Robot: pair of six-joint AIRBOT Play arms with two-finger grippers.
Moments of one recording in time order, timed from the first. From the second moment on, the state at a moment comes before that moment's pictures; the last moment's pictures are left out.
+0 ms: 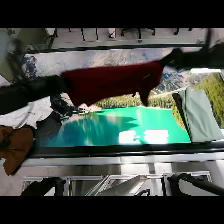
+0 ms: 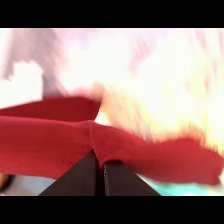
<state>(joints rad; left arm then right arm) -0.23 -0.92 1.35 -1.92 1.01 1.44 -0.11 -1.28 1.72 2.43 -1.26 -1.75</state>
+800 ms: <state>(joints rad) -0.25 -0.96 1.39 -1.90 1.30 1.65 -0.12 -1.01 1.50 2.33 -1.48 -1.70</state>
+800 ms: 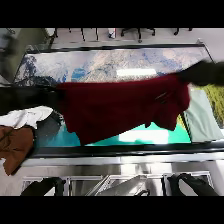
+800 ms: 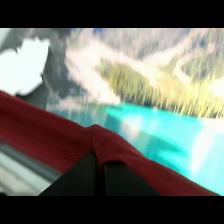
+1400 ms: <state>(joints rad) -0.23 -1.92 1.84 -1.91 1.18 1.70 -0.15 -1.56 1.11 2.38 -0.89 -1.83</state>
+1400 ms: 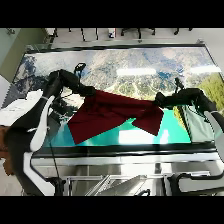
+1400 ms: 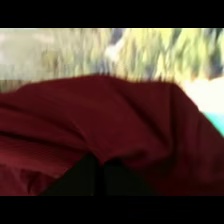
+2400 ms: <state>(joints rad) -0.01 -1.22 0.79 -1.92 1.22 1.52 -0.44 -1.66 1.32 2.20 -1.36 -2.07</state>
